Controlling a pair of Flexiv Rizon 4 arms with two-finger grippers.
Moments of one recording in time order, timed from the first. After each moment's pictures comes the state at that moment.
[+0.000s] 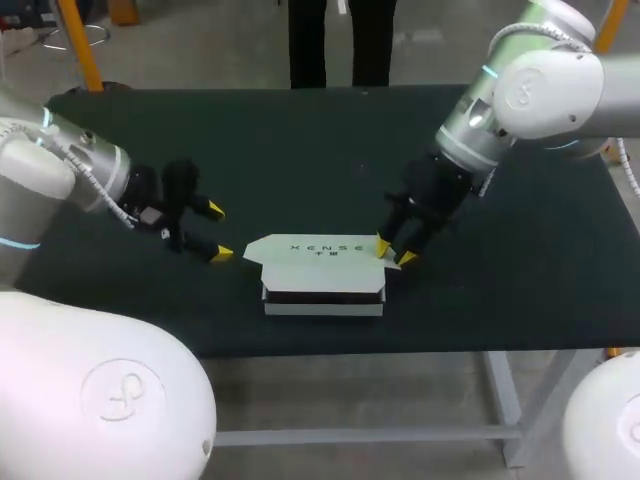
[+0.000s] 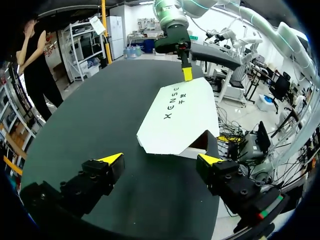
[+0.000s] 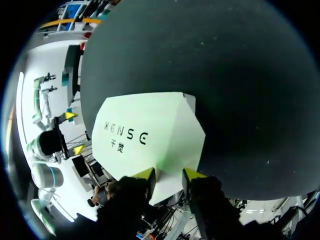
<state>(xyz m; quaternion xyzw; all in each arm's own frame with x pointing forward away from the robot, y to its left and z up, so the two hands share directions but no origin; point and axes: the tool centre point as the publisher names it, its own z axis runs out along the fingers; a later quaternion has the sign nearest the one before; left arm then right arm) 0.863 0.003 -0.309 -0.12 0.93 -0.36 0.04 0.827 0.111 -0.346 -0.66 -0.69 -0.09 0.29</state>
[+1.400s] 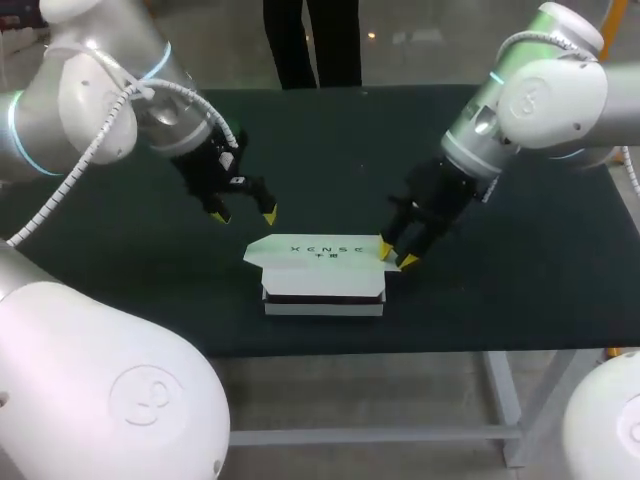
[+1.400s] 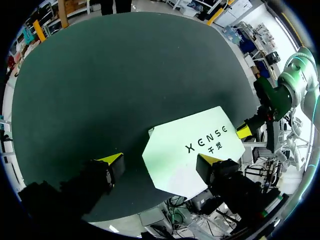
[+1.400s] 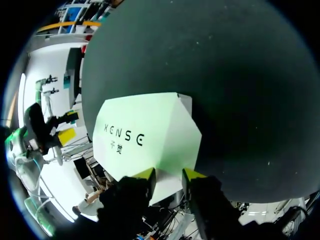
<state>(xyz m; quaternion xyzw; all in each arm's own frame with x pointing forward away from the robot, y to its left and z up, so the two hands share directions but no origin) 0.884 -0.043 -0.298 -0.58 0.80 -0.16 -0.08 0.827 0.108 -0.351 -0.66 -0.68 -0.11 0.29</state>
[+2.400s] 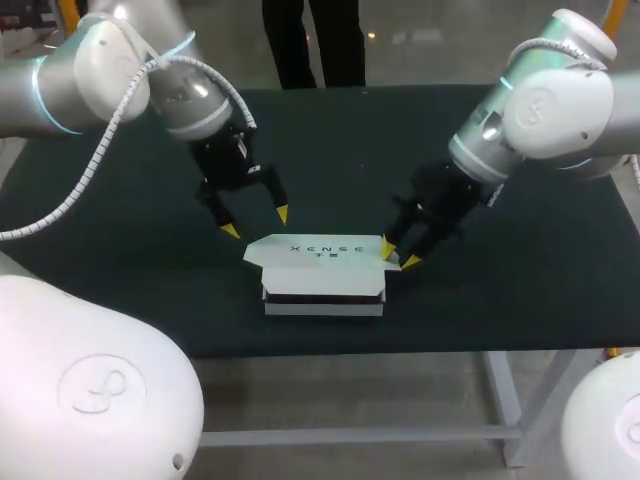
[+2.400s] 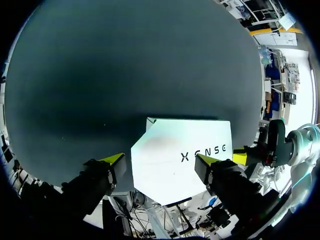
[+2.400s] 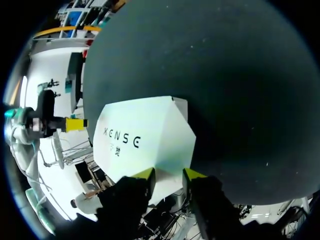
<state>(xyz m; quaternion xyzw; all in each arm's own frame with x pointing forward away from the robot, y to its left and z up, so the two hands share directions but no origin) 0.885 -0.061 -0.315 -0.71 0.68 -0.06 -0.19 0.829 0.103 -0.354 -0.67 -0.67 -0.12 0.28</state>
